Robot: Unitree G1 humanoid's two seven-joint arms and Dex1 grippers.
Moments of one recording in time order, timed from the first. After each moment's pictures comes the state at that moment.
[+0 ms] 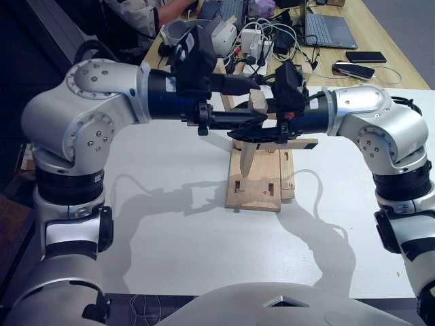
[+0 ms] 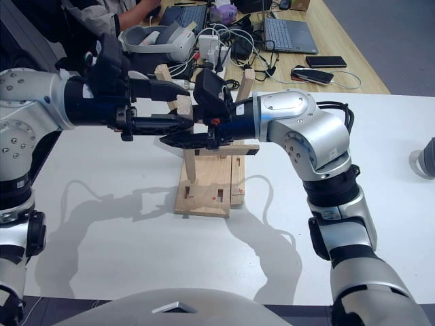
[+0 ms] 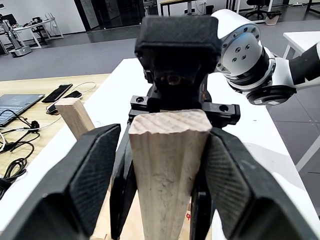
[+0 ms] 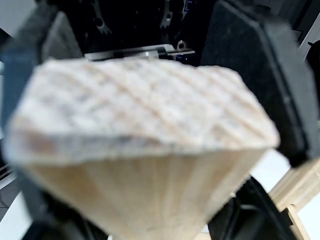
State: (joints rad) left arm -0.77 0.70 -0.06 -0.33 -0.72 0.92 -1.00; right arm -0.78 -0.45 0.26 -0.19 0.56 0.76 1.01
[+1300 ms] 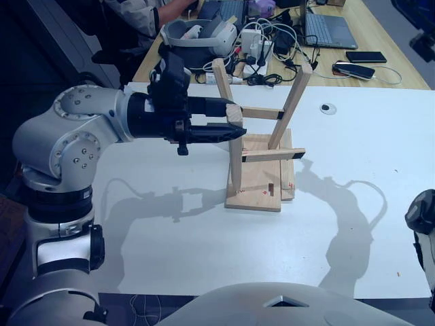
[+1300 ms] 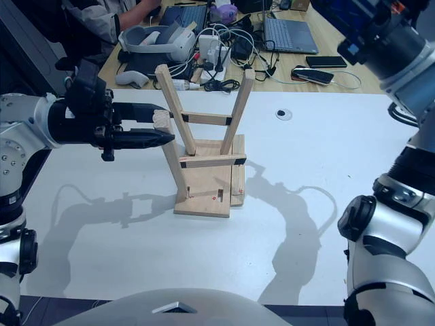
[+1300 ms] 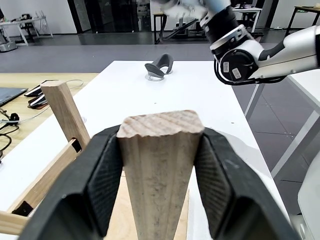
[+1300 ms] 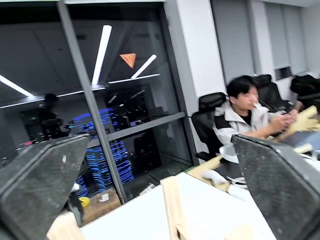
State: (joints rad) left arm -0.60 0.75 0.05 -0.34 -0.79 0.85 -1.10; right arm -0.77 -0.66 -0.46 0.11 0.94 1.01 0.78
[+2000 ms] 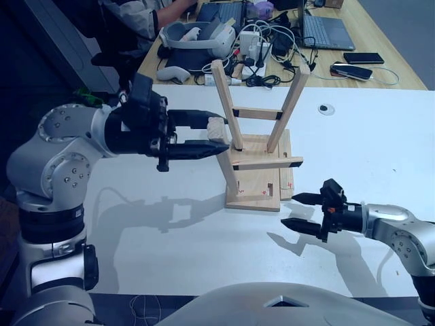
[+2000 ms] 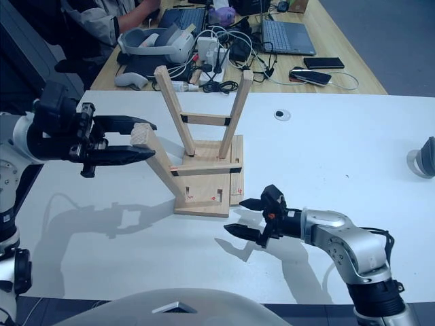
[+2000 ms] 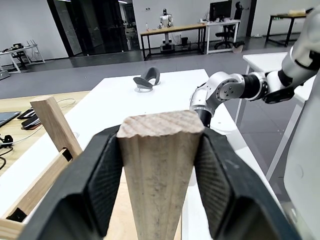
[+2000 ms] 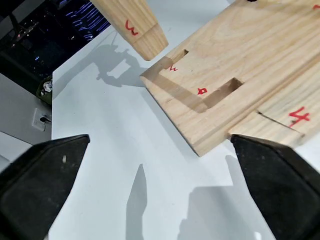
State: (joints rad) left arm -0.43 0.78 0.12 -0.35 -0.79 0.65 -1.24; right arm 0.09 -0.67 0.10 -0.42 0.60 0.78 0.89
